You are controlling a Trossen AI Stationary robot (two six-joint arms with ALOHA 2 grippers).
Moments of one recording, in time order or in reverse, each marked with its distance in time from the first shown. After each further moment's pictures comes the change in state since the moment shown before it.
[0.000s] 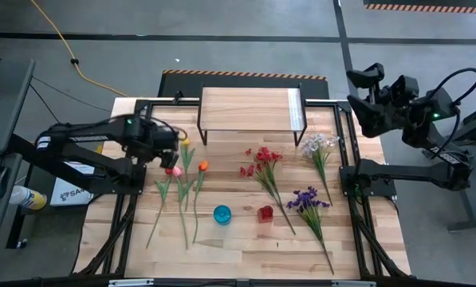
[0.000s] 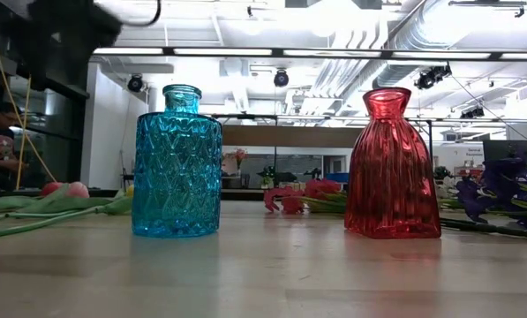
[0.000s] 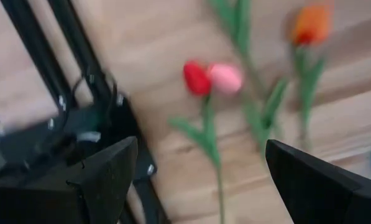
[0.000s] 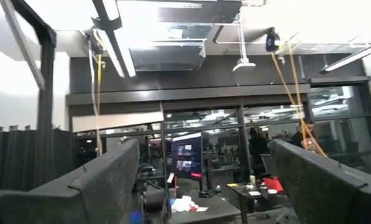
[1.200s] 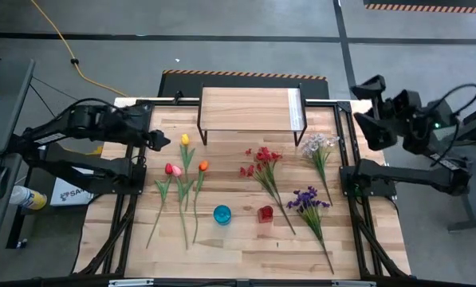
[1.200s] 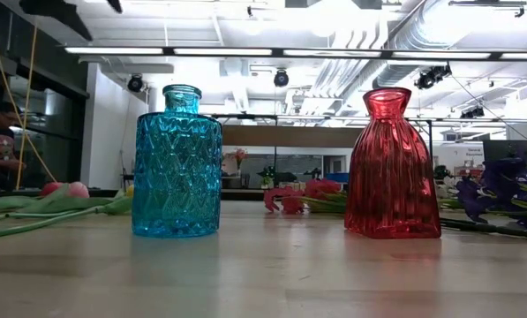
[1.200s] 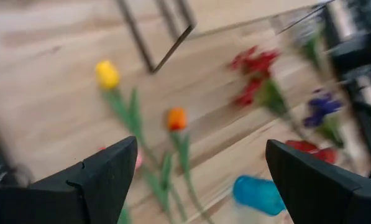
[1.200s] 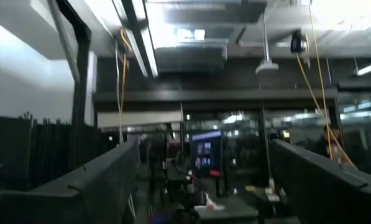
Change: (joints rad) left arm 0.037 -0.242 0.191 0.201 -0.157 0.084; right arm 0.000 -0.109 -0.116 0.022 -0.088 0.003
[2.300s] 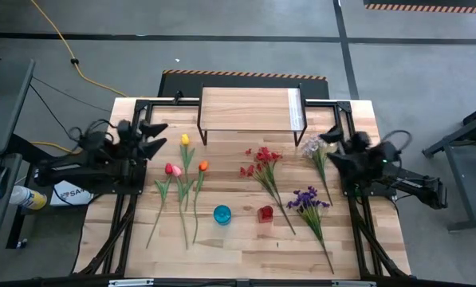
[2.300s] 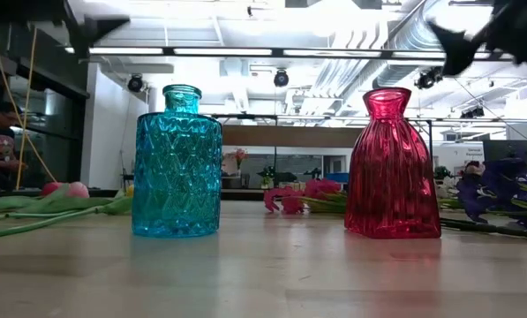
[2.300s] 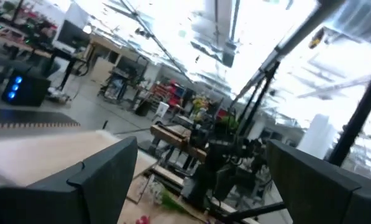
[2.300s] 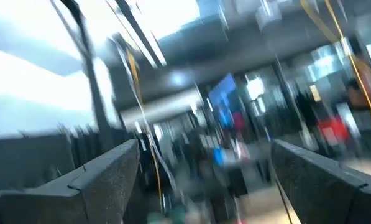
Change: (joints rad) left arm 0.000 -0.772 -0.946 1.430 0.032 0.683; right arm 0.000 -0.588 -0.964 0.435 -0.022 0.290
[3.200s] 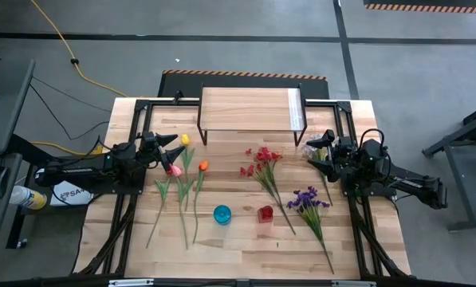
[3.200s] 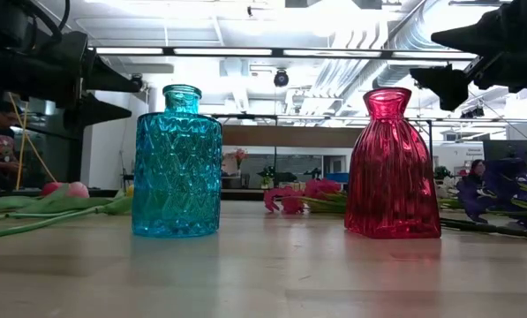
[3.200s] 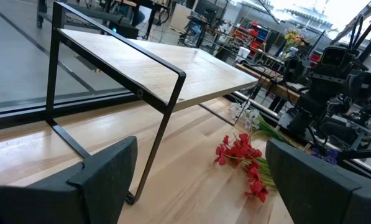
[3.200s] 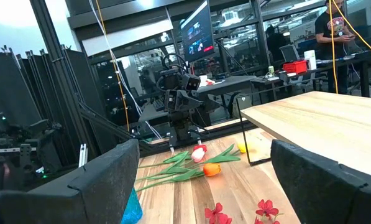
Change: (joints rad) left arm 0.000 -0.033 -0.303 -0.108 -0.239 -0.016; right arm 0.000 0.000 0.001 -0.427 0.000 -0.187
